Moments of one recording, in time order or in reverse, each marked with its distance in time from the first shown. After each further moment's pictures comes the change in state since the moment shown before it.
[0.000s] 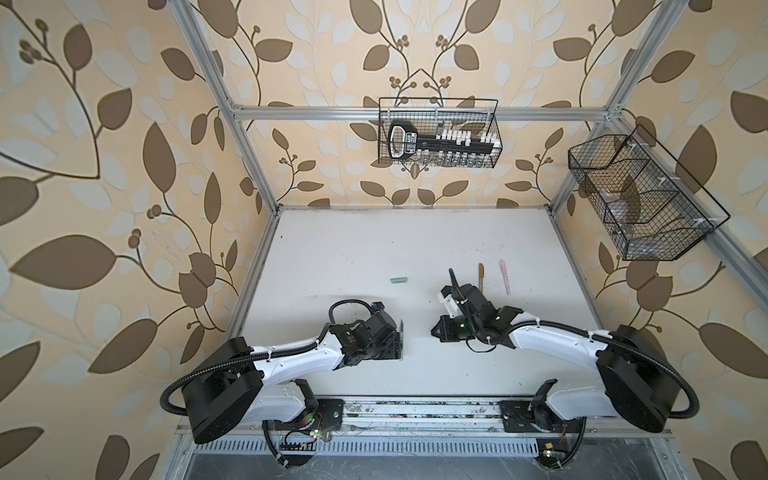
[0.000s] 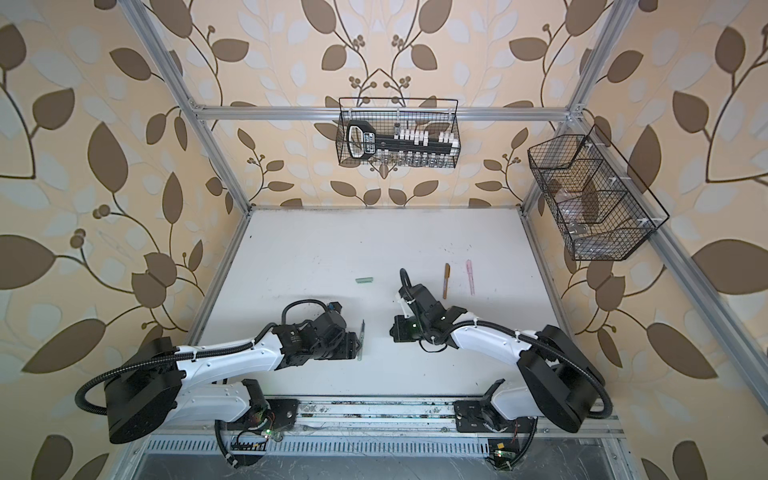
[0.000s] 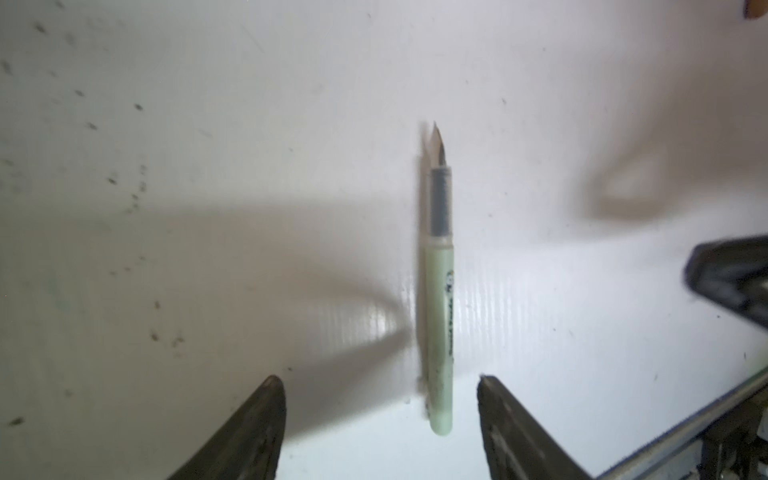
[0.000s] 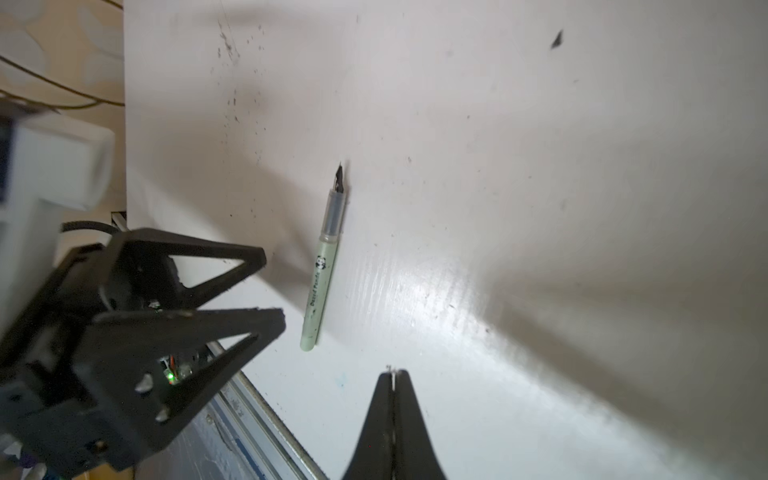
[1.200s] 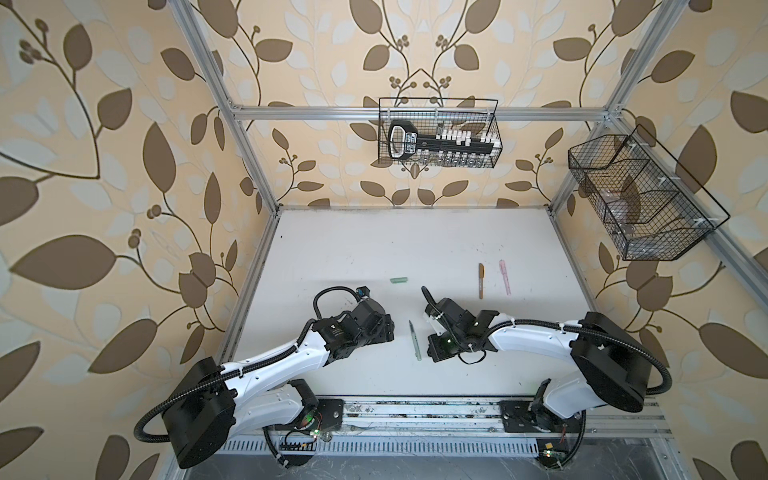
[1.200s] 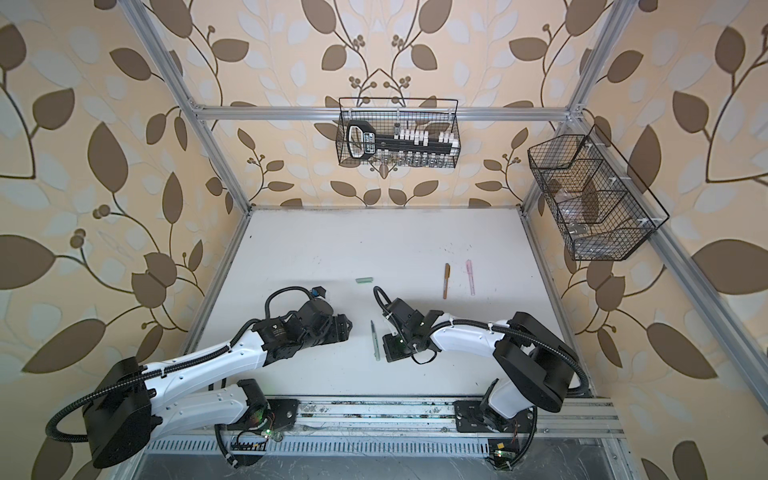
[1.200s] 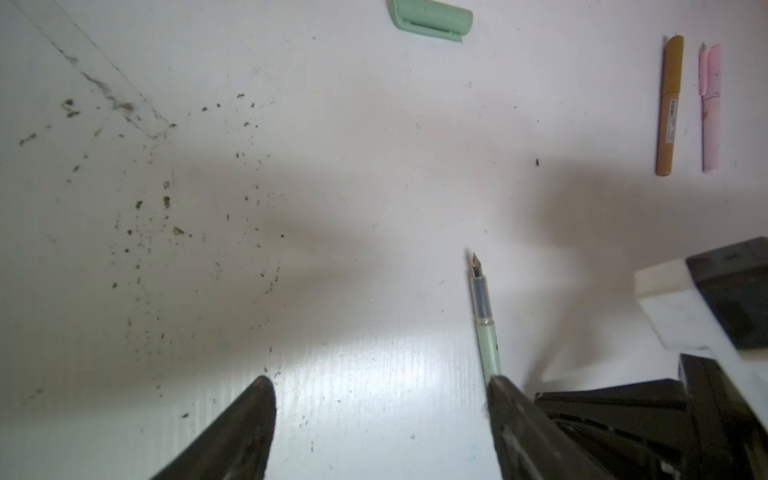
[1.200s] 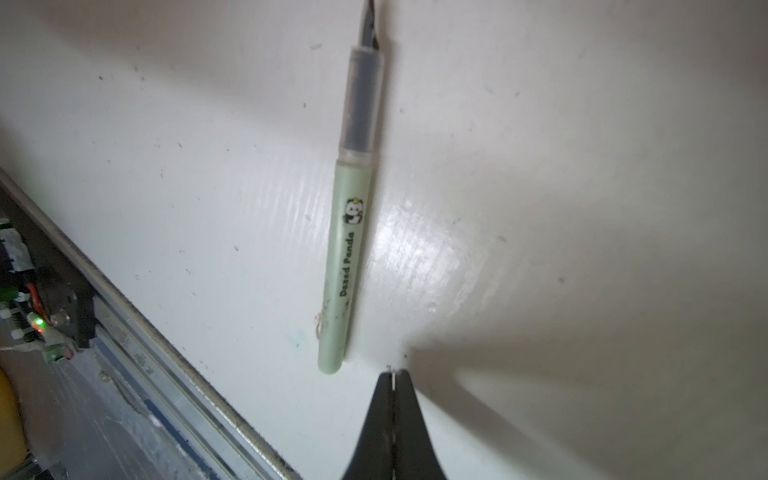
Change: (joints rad) left arm 0.129 -0.164 0.034 -0.095 -0.105 0.034; right arm 0.208 0.207 0.079 -0.118 0.068 -0.051
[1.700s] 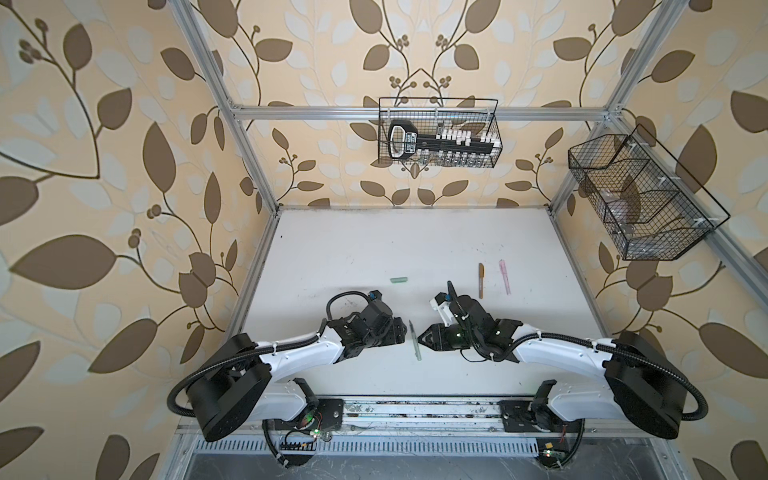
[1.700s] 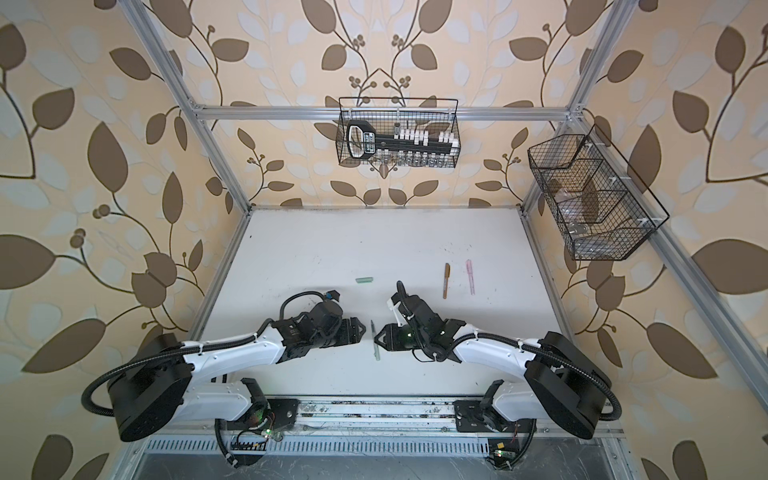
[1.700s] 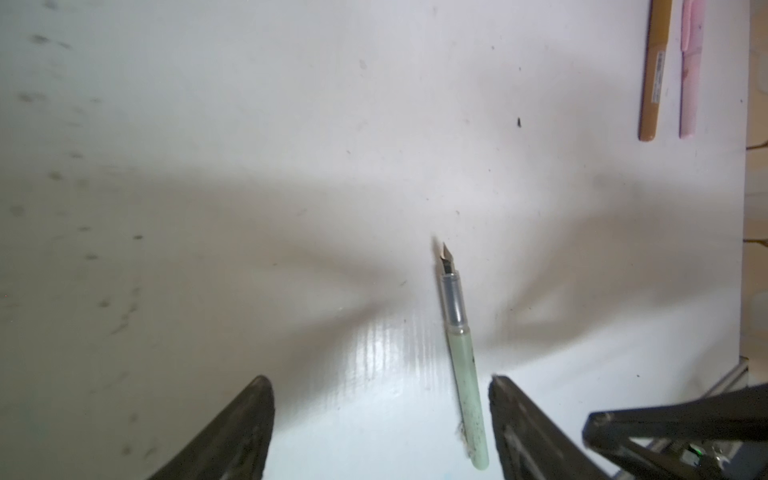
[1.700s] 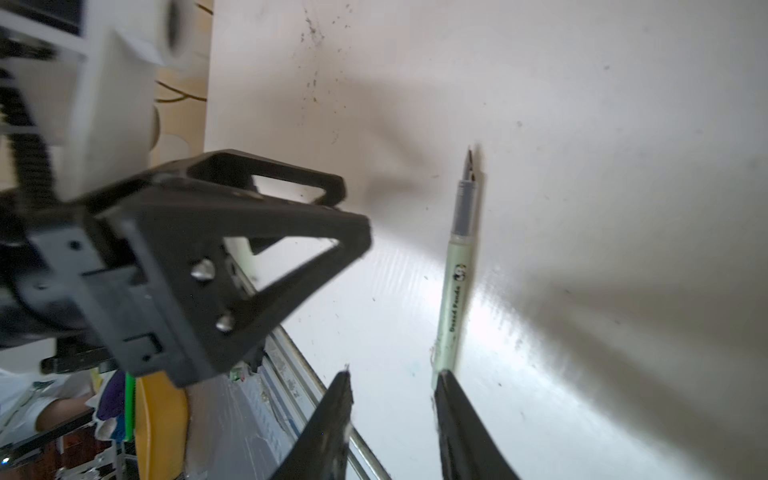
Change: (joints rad) left arm 0.000 0.125 -0.044 0.210 0.091 -0.013; right arm -0.068 -0.220 -0.140 0.246 -0.068 0.155
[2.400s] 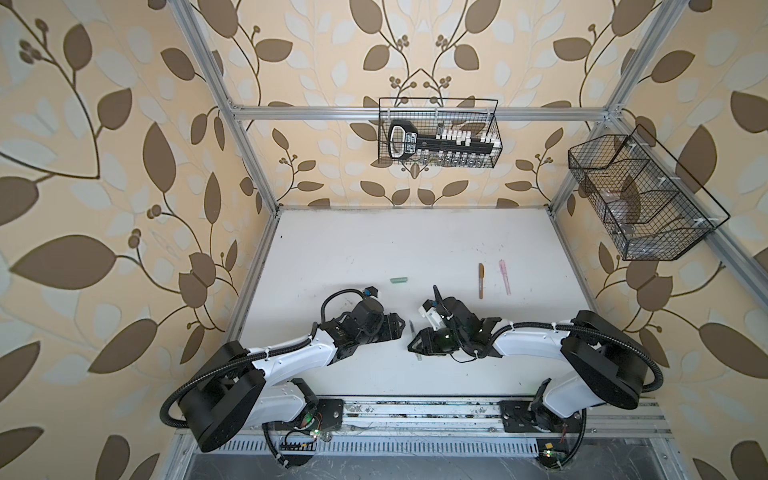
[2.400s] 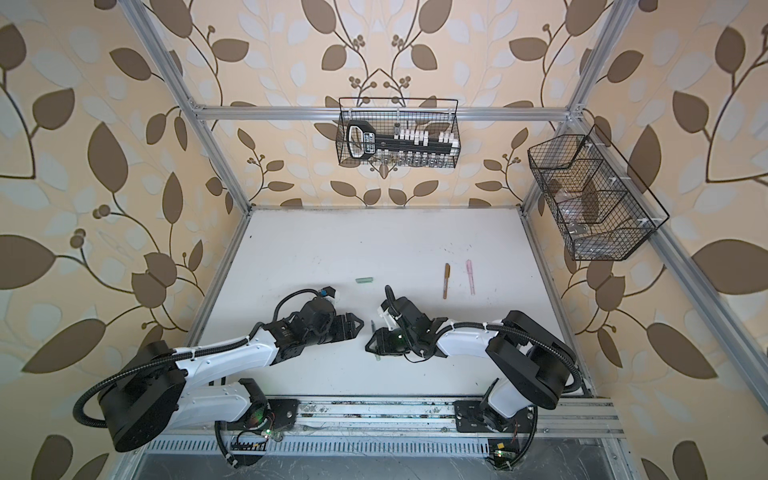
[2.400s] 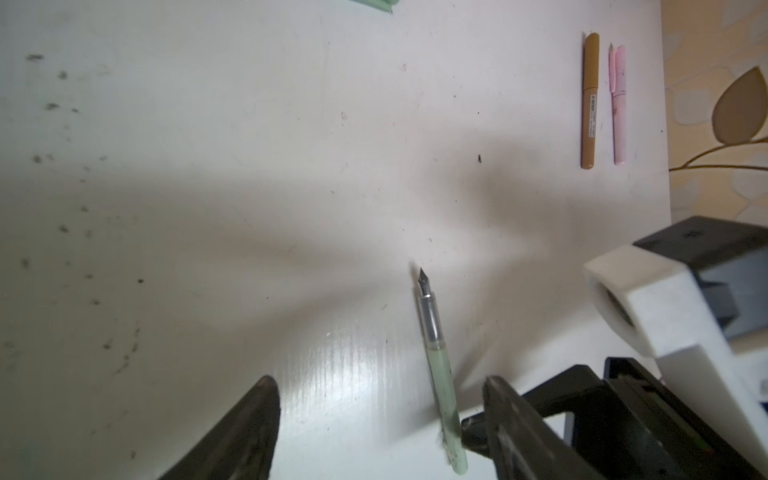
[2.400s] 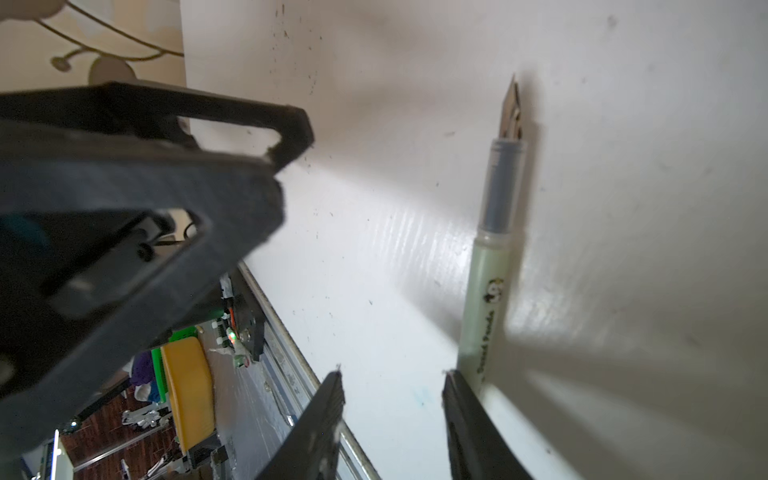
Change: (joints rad) left arm 0.061 0.038 -0.061 0.196 0.118 0.032; right arm 0.021 0.218 0.002 0.243 -0.138 0.108
